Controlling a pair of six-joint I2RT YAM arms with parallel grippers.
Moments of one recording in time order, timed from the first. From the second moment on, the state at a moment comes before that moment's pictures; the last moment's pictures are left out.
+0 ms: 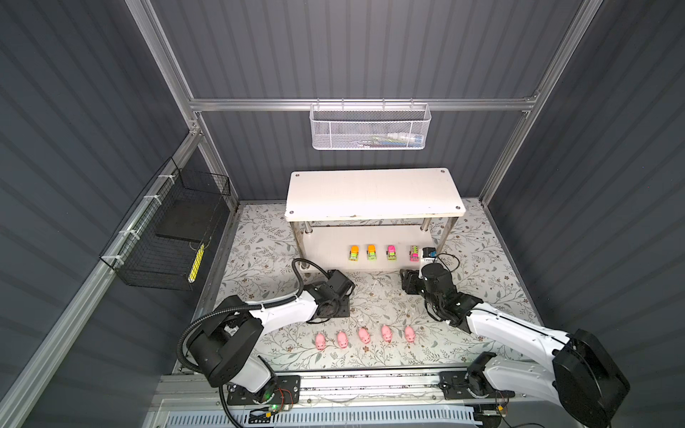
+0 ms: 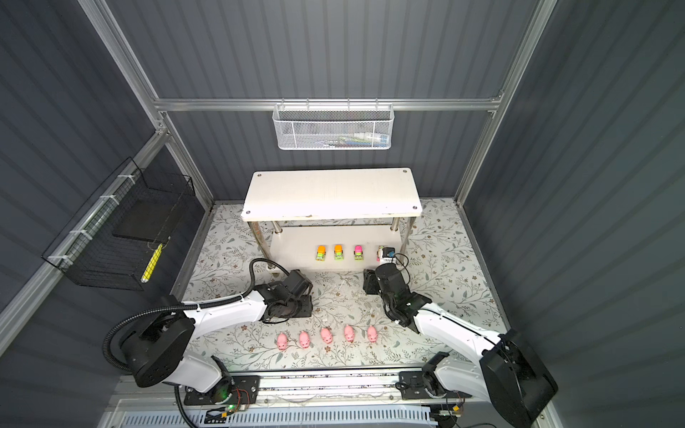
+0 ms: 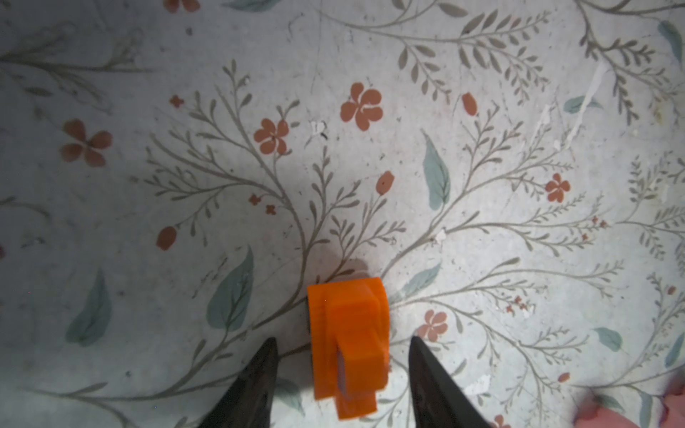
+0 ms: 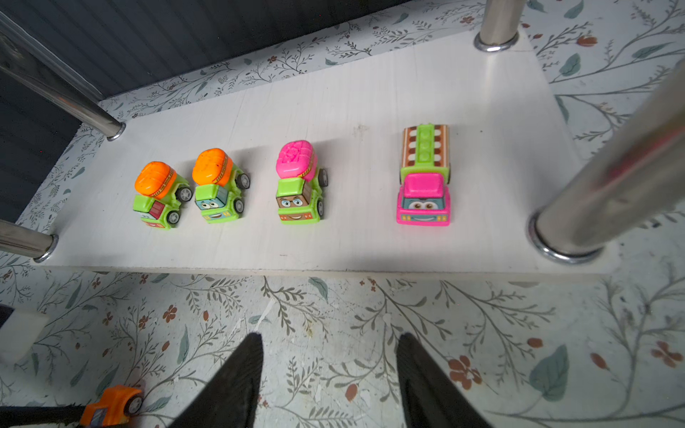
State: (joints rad) left arm -0.83 1.52 0.75 -0.39 -0.07 -0.74; right arm 0.61 1.17 0.51 0.09 0.25 0.52
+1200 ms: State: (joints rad) left arm -0.77 1.53 1.10 -0.63 -0.20 -0.57; right arm 0.61 1.21 0.52 0.11 0.23 0.52
